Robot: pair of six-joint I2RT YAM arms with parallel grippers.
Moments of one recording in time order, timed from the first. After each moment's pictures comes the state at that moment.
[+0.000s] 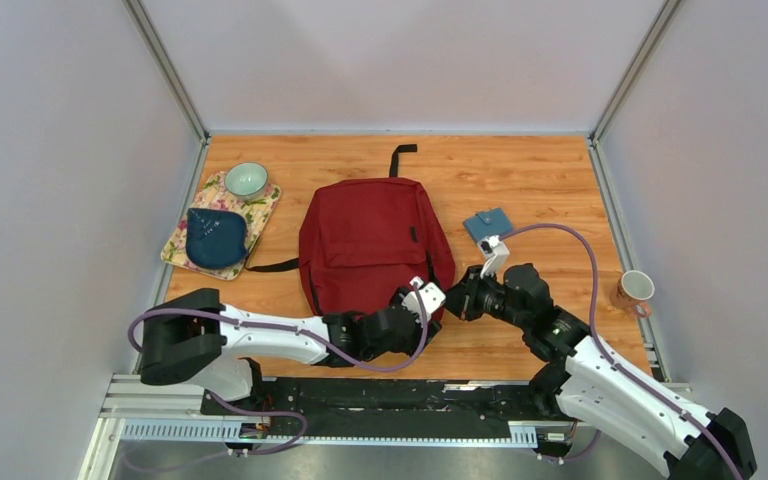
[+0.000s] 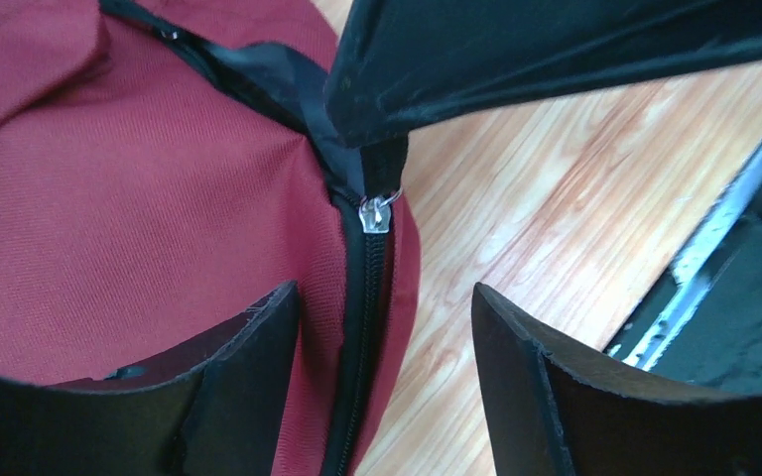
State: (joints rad) left arm -1.35 1.42 0.69 0.17 -0.39 -0.26; right arm 0.68 0.70 0.38 -0.06 -0.24 0.67
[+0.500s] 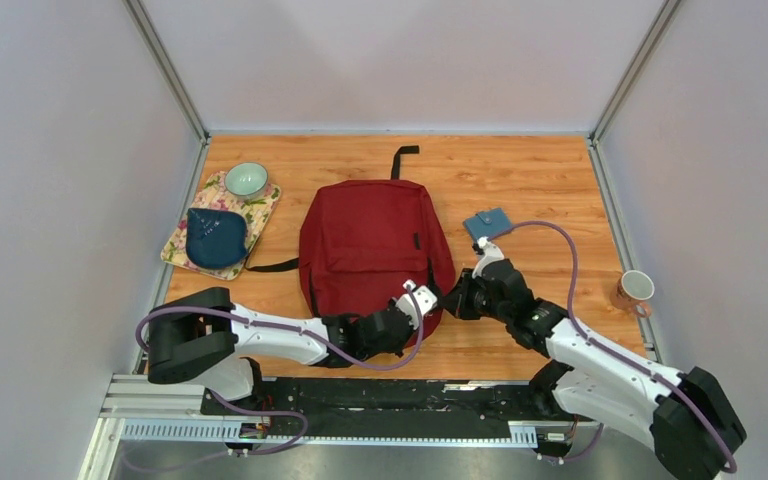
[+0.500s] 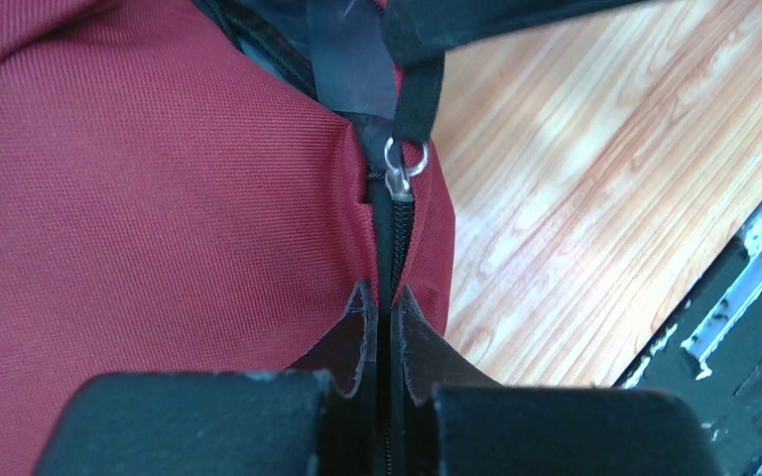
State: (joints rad) left arm -1.32 1.49 0.63 0.22 -0.35 -0.27; right arm 0.68 0.87 0.38 -0.08 -0.09 0.70
